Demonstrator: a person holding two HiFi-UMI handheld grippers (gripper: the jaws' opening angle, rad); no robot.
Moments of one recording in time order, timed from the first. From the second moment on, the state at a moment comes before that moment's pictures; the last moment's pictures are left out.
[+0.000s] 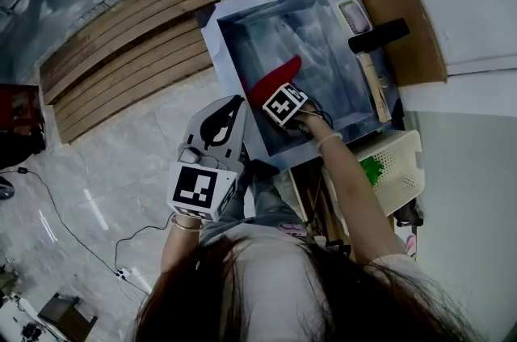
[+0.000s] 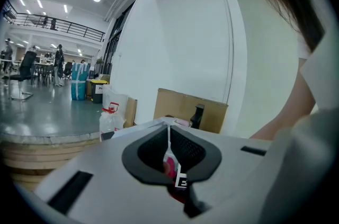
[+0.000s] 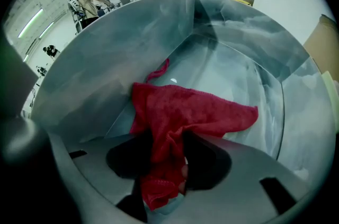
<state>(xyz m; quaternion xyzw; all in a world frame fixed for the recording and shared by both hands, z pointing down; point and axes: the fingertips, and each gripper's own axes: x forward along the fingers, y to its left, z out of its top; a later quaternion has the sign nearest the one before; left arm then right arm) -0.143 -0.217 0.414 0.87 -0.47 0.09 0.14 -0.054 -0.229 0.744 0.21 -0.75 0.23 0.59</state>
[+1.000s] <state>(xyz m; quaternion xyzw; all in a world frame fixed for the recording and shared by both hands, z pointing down) -0.131 -0.204 0.390 0.87 -0.47 0.08 0.11 -0.044 -0.237 0.654 0.31 -0.80 0.22 0.47</state>
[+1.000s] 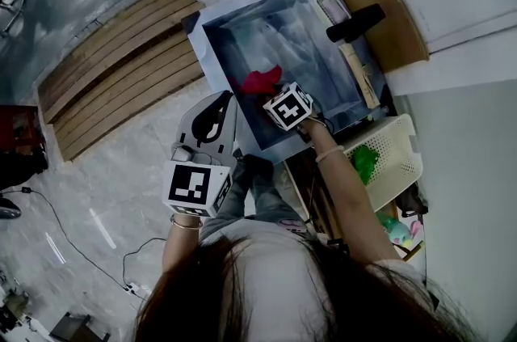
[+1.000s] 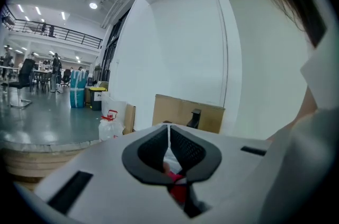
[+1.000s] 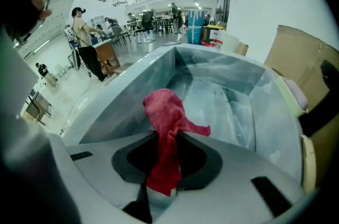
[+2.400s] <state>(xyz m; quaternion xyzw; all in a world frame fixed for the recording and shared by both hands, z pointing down) -0.051 -0.157 0.329 0.92 -0.37 0.06 0.07 0.011 -0.187 0.472 0.47 -0.83 0.17 0.25</state>
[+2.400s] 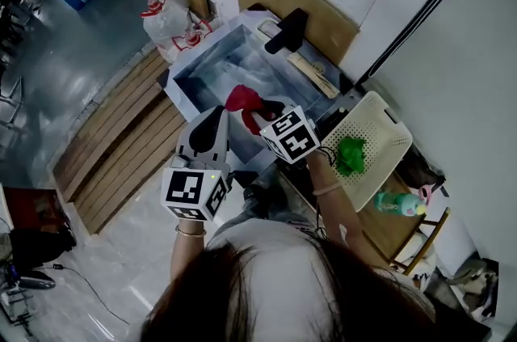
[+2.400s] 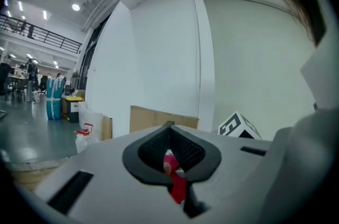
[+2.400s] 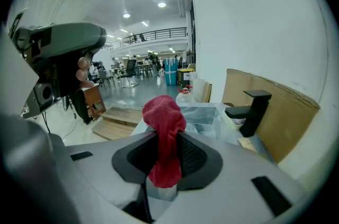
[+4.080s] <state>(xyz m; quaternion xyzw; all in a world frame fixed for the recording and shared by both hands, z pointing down) 0.179 -0.026 0.334 0.99 -0.09 0.08 0.05 0.280 0.015 0.529 0.71 -0.60 0.26 0.26</state>
